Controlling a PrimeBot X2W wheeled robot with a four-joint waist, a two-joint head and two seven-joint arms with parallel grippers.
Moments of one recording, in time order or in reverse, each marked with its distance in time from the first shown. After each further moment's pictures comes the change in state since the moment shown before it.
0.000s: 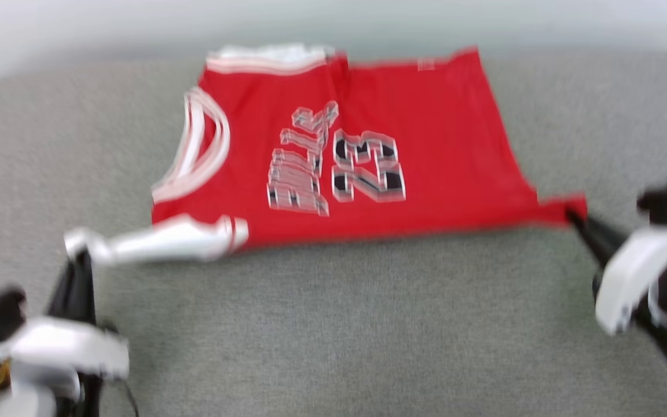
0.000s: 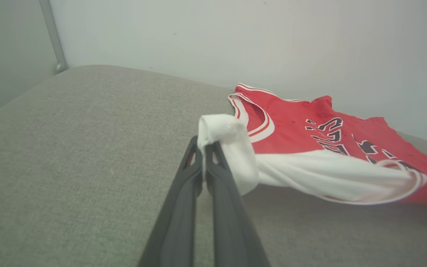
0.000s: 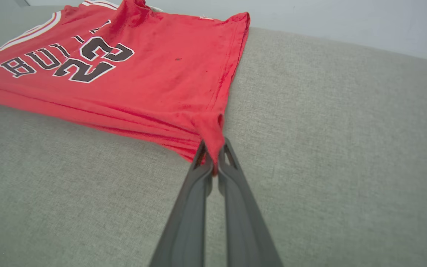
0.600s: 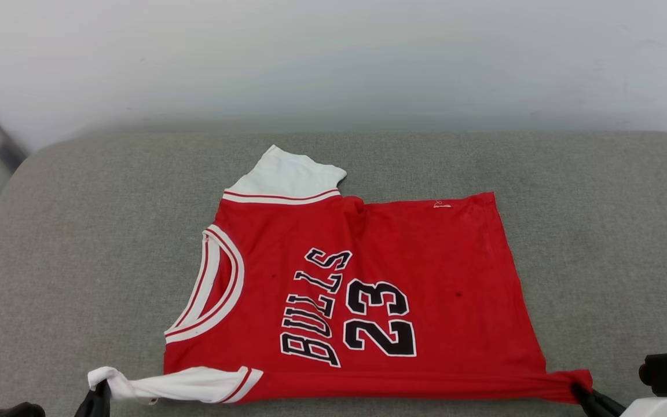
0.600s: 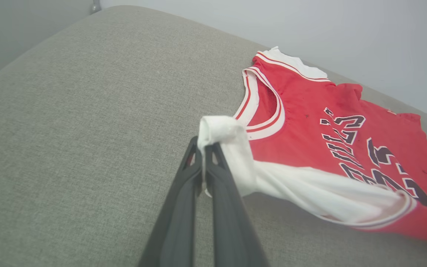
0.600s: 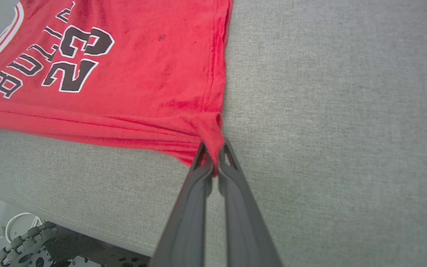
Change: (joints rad) left arm 0.493 -0.013 0.010 -0.346 -0.052 0.170 0.195; right arm 0.667 0.236 -0.331 -0.406 -0.123 -0.001 0.277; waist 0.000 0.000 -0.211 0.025
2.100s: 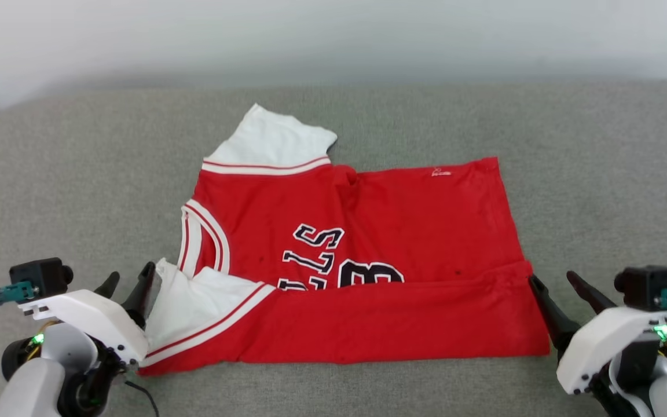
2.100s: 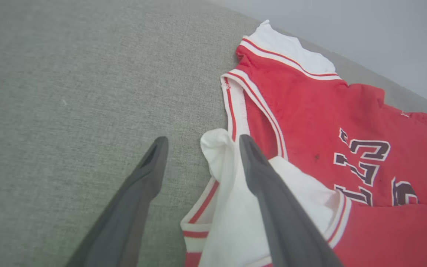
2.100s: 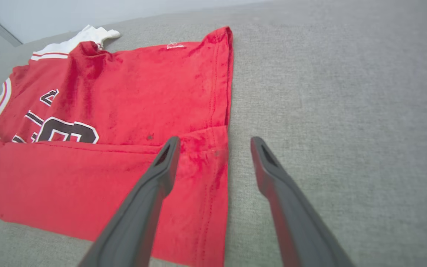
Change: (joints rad) left arm -0.569 0.024 -0.120 0.496 -0.102 -0.219 0.155; right arm -0.371 0.048 0.092 0.307 -0.036 -0.001 -0.268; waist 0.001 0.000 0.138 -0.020
